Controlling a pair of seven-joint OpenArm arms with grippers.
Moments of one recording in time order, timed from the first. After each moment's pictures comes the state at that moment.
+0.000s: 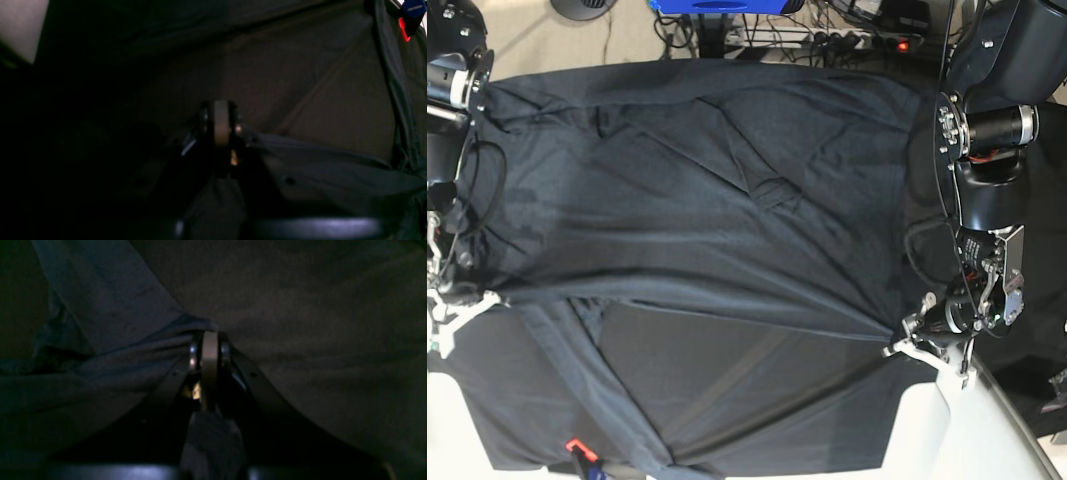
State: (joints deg) left arm -30.0 -16.7 -10.6 43.3 -28.0 -18.3 36.6; right arm 19.6 17.8 17.2 53.5 9.1 13.7 -34.0
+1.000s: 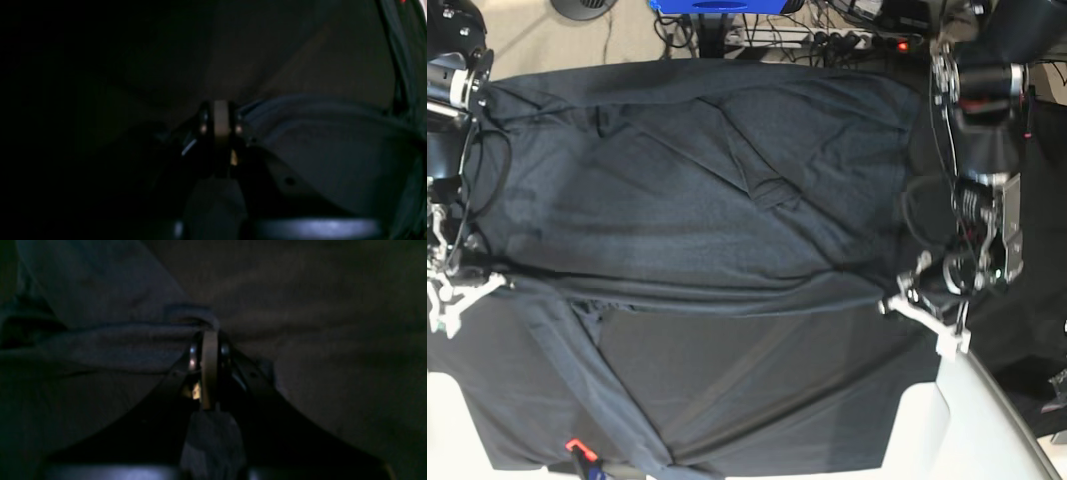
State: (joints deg) left arm -17.1 -16.9 -10.4 59.6 -33.1 -18.3 45.1; right arm 19.5 18.4 17.0 47.0 9.0 13.7 -34.0
